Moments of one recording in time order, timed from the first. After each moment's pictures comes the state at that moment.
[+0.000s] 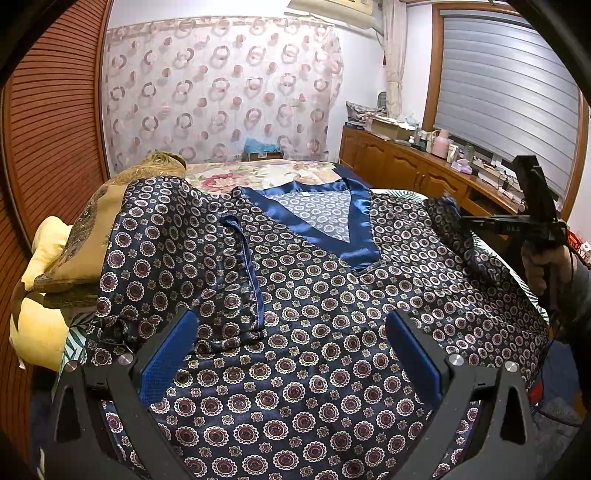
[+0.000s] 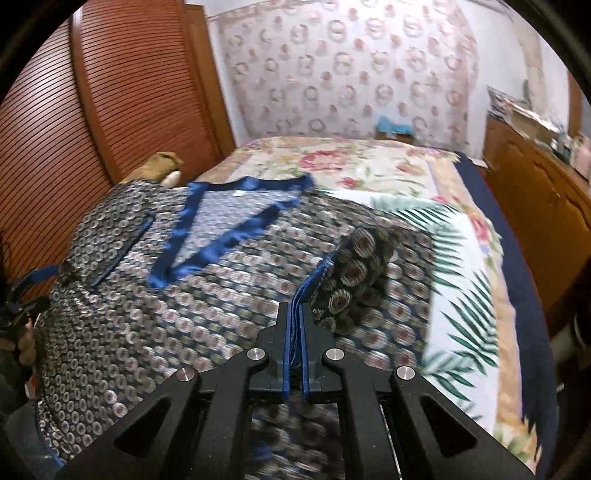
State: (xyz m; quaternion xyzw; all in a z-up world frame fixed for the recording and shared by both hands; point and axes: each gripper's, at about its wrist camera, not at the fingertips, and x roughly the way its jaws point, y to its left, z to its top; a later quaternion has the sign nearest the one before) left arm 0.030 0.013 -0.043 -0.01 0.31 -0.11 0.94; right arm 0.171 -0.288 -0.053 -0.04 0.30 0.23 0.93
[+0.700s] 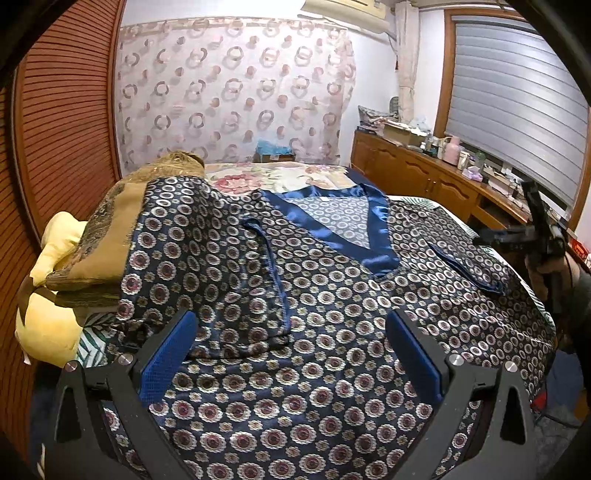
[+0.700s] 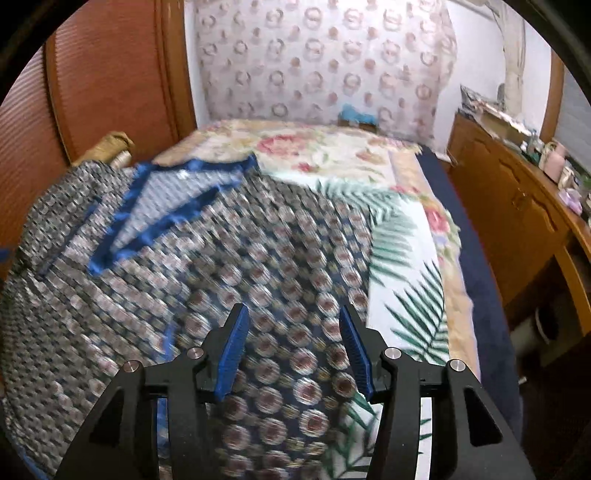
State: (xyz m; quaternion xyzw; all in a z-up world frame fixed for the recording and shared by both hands) left arm 0.036 0.032 -0.043 -0.02 0.31 -0.09 0.95; right arm 0.194 -0.302 -0.076 -0.08 0.34 0.13 0.93
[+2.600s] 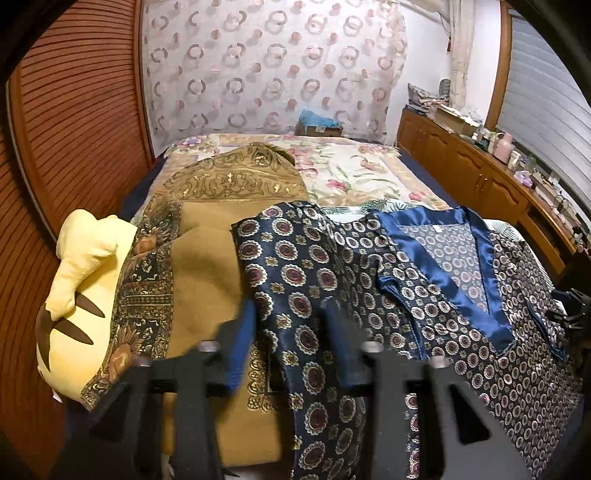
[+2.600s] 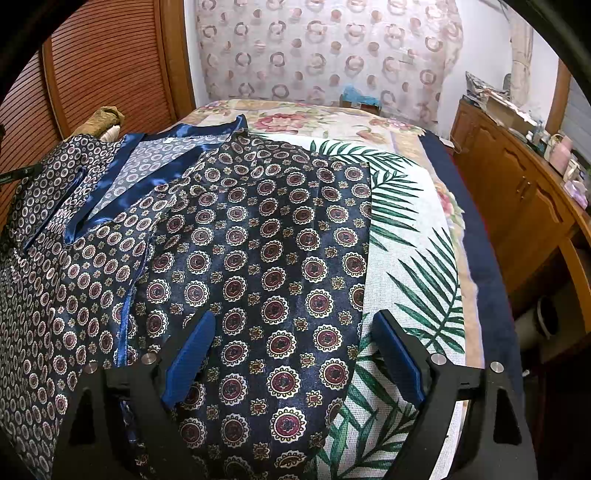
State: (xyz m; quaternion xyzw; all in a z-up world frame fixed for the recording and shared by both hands) left arm 0.173 0.132 -0.036 -0.03 0.38 -0.03 0.92; right arm 0.210 -0.319 -0.102 -0.09 0.36 0.14 0.92
